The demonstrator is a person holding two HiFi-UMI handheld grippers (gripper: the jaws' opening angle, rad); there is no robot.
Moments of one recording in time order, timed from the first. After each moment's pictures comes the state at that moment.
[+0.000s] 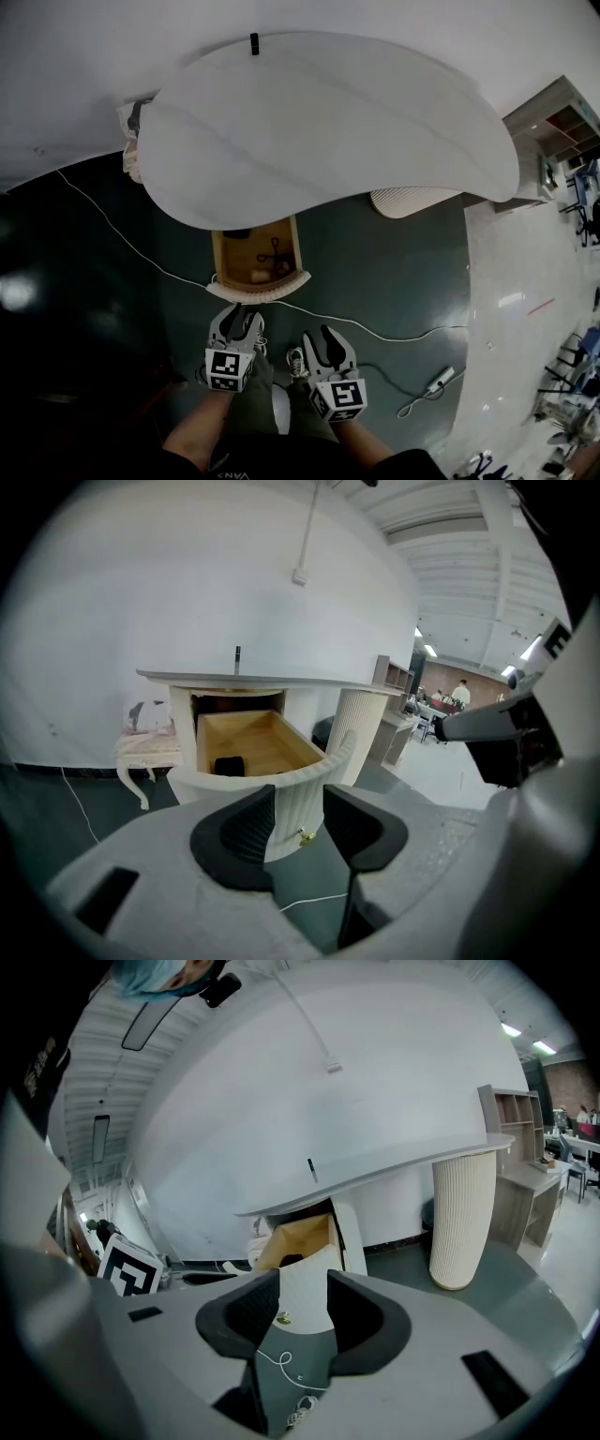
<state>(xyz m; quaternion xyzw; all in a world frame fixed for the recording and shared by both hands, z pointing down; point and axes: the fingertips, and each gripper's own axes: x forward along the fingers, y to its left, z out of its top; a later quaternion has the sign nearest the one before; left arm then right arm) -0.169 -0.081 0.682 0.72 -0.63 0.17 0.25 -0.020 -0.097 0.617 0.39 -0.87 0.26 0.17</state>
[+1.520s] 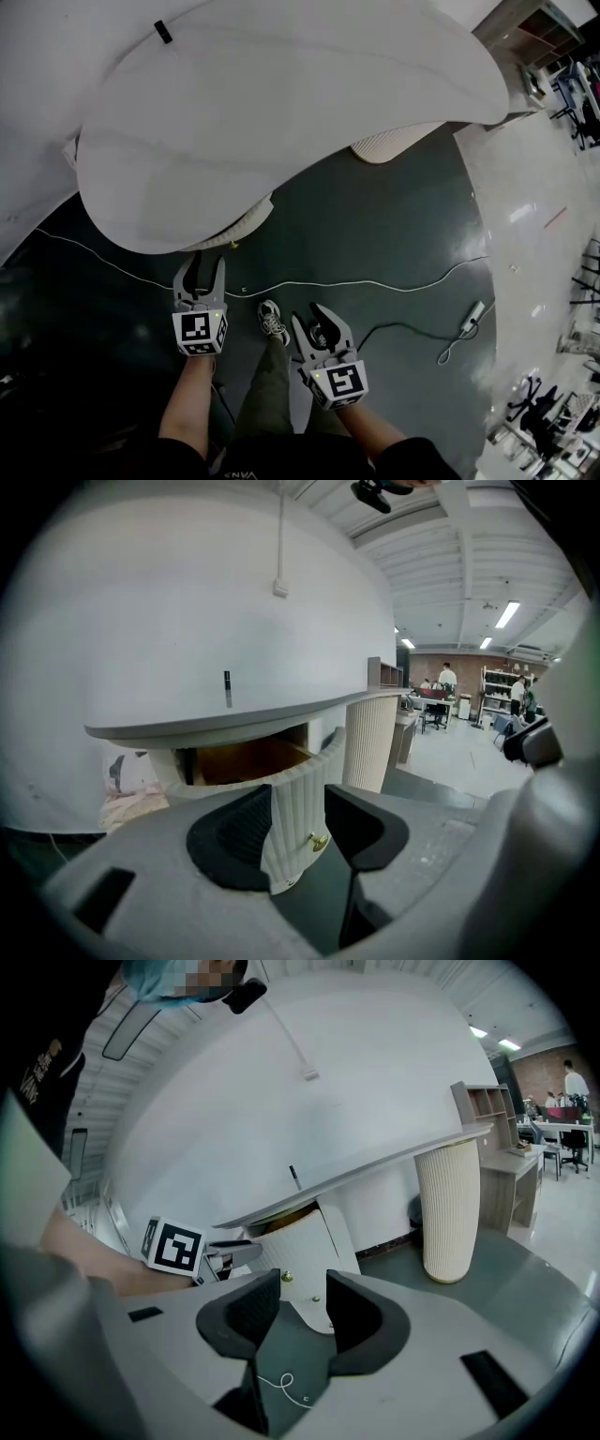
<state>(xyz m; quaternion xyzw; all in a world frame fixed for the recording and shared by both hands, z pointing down) -0.243 -0.216 0.684 0.75 -0.61 0.19 0.14 -0.050 -0.127 0.649 0.44 -0.85 0.27 0.13</state>
